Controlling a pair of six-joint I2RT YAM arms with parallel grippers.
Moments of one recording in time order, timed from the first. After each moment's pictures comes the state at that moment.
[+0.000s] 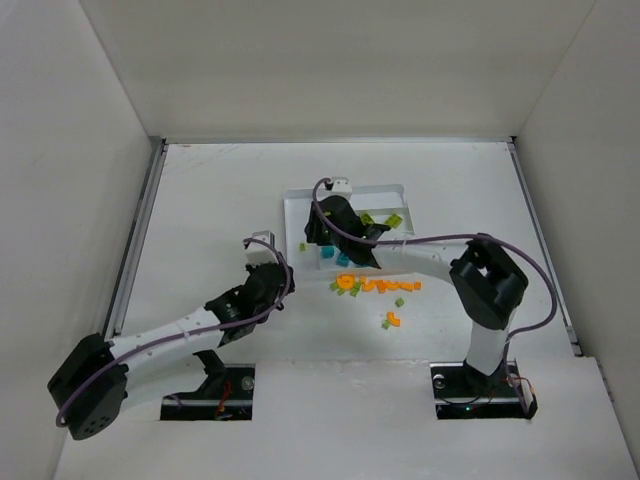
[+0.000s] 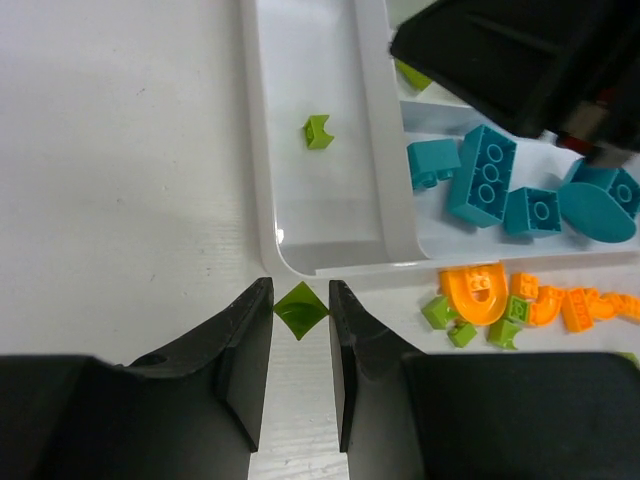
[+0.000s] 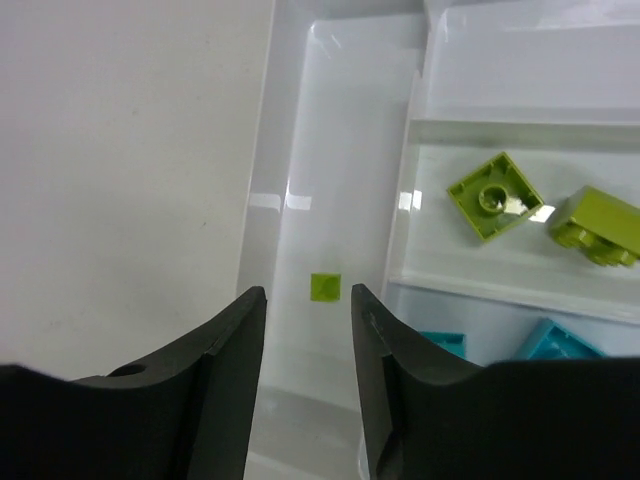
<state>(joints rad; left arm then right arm) -0.87 0.94 0.36 0.04 -0.59 -0.69 0.86 1.86 1.26 0.03 0.32 0.64</state>
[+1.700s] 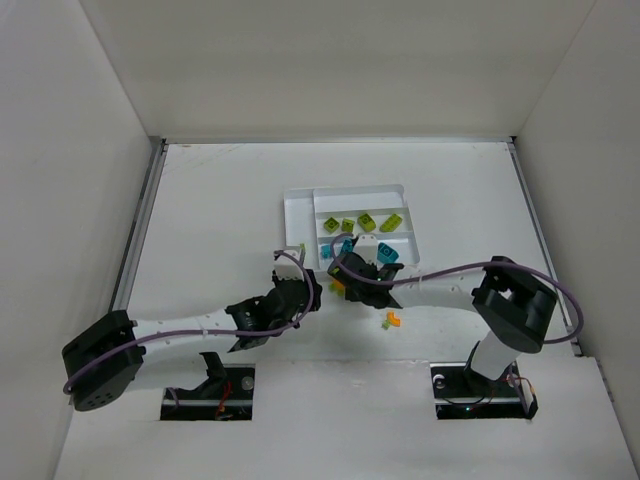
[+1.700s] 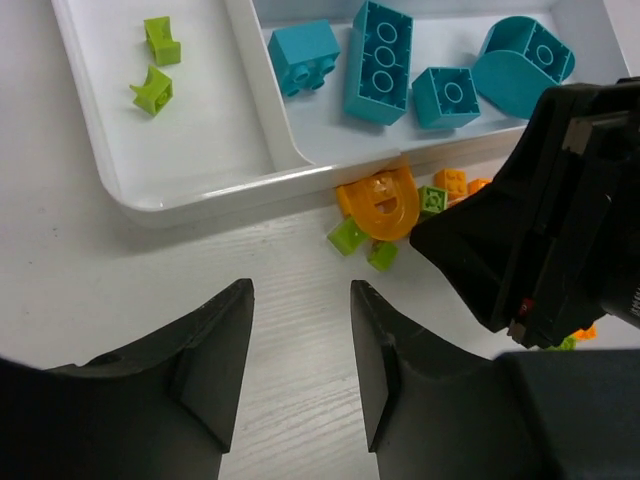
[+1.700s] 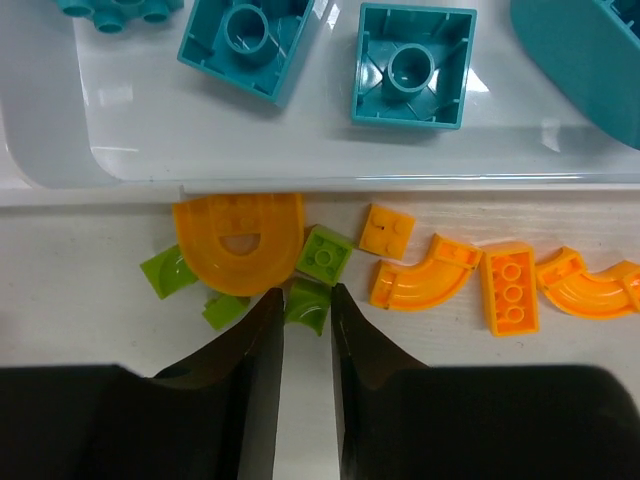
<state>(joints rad) -1.07 1.10 0.37 0.17 -0.55 -0.70 1.01 1.65 0.89 -0.29 0.50 0.85</state>
